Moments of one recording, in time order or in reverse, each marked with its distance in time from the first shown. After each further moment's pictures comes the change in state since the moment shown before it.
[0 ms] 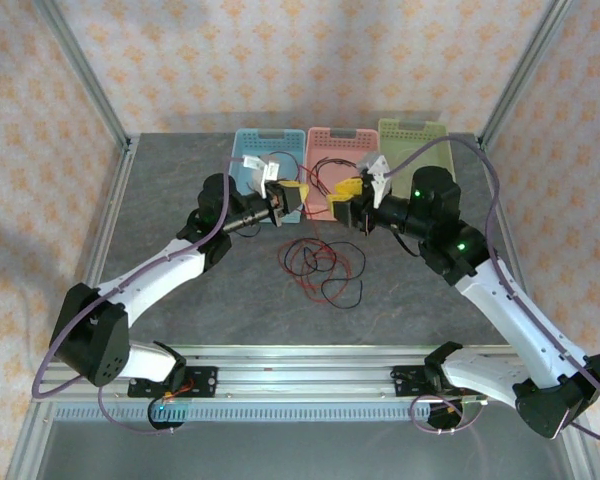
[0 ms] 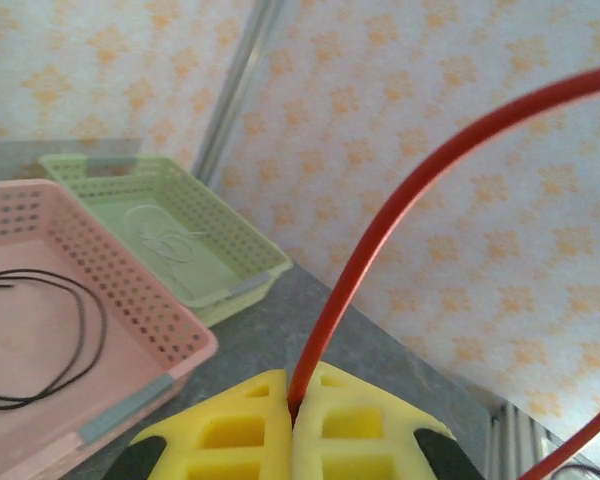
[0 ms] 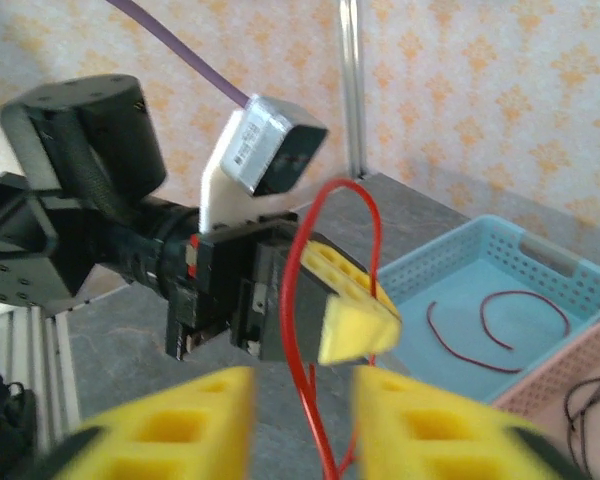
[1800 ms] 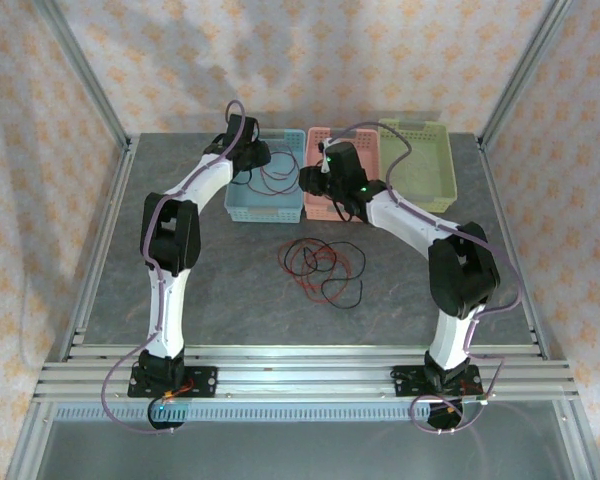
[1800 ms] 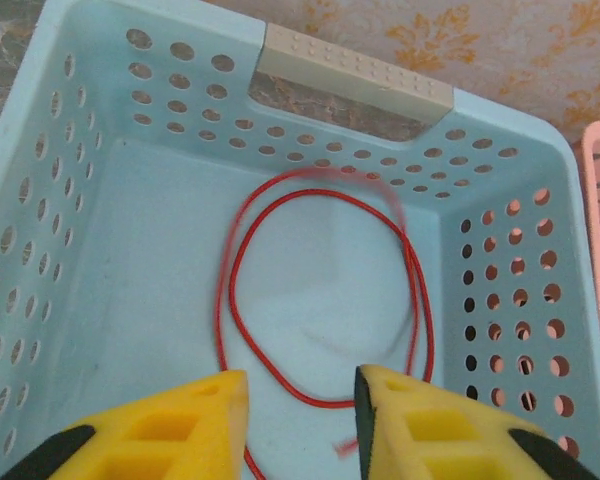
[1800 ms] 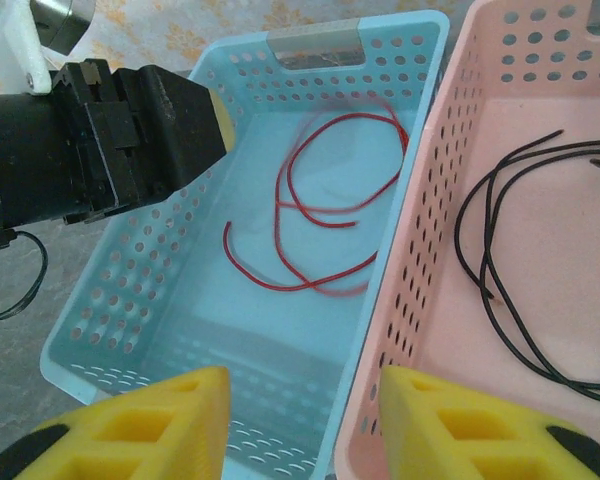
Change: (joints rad) left arm 0.249 0.883 0.994 -0.810 -0.512 -0.053; right arm 0.000 0.780 0.275 0.150 0.417 0.416
